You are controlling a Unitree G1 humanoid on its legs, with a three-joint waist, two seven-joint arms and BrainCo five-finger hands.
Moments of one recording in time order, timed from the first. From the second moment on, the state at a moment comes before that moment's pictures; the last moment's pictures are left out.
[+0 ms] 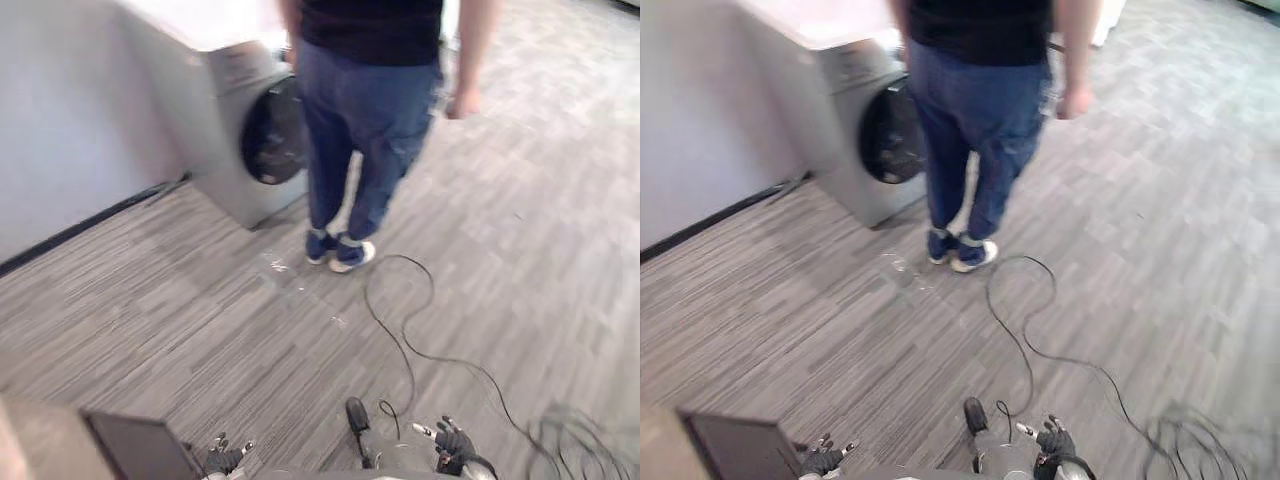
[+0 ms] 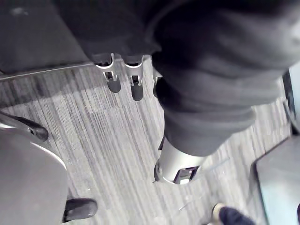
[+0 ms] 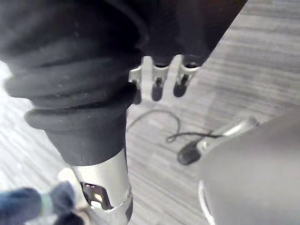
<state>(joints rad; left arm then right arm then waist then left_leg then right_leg) 0.19 0.05 0.18 0.96 -0.26 -0.12 0.07 0.08 -0.03 -0.22 0.96 0.19 -0.07 0.00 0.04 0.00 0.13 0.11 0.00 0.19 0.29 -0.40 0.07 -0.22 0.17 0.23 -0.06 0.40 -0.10</state>
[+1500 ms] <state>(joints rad) 0.24 0.06 0.21 1.03 -0.37 -0.13 0.05 0.11 -0.02 -0.25 1.10 0.27 -0.06 0.01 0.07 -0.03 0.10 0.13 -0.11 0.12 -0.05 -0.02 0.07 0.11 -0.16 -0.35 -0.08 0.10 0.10</state>
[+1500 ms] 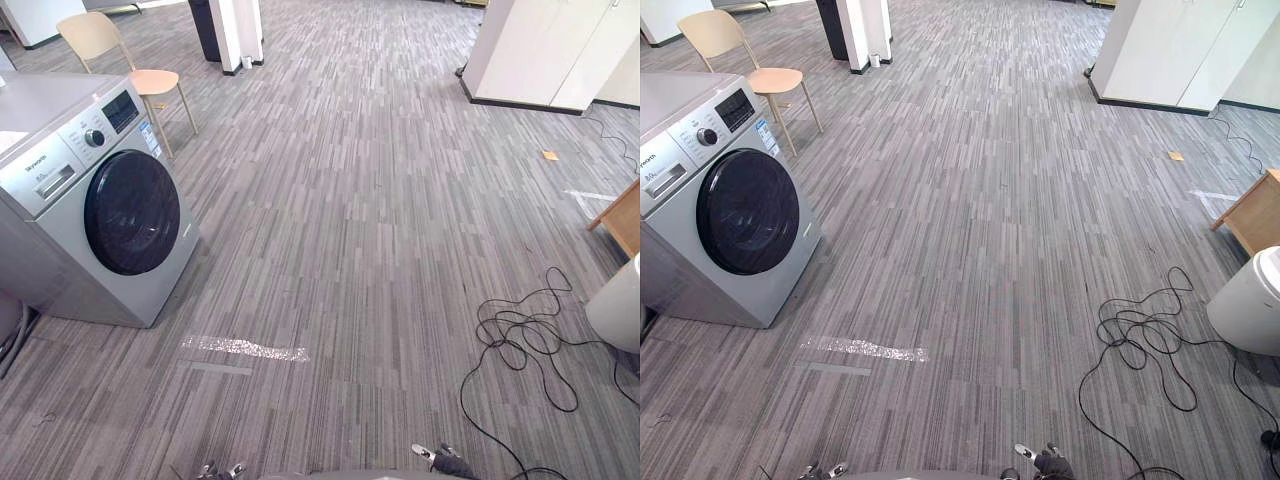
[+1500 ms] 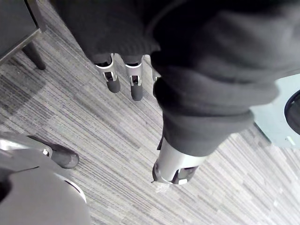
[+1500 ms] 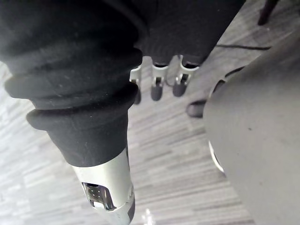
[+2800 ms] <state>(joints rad) 0.24 0.08 0.13 0.73 -0.26 -0.12 0.09 -0.08 -0.03 0.01 1.13 0.15 -0.05 0.03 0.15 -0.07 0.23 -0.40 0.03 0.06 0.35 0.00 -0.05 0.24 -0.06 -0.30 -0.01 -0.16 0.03</state>
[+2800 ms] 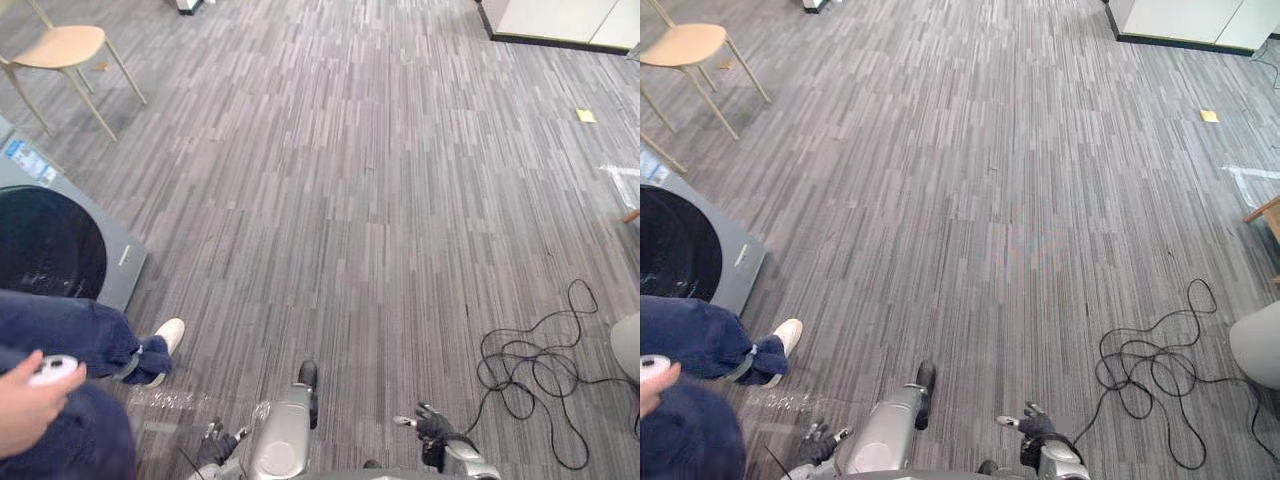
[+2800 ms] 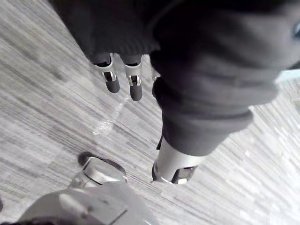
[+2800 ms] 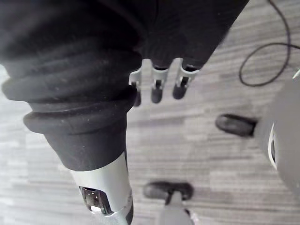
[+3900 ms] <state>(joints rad) 0.25 0.03 0.25 0.97 -0.55 -0.06 0.05 -0.09 -0.02 -0.11 1.16 0.37 -0.02 0.03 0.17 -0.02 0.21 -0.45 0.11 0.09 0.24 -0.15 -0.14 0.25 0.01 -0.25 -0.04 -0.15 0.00</state>
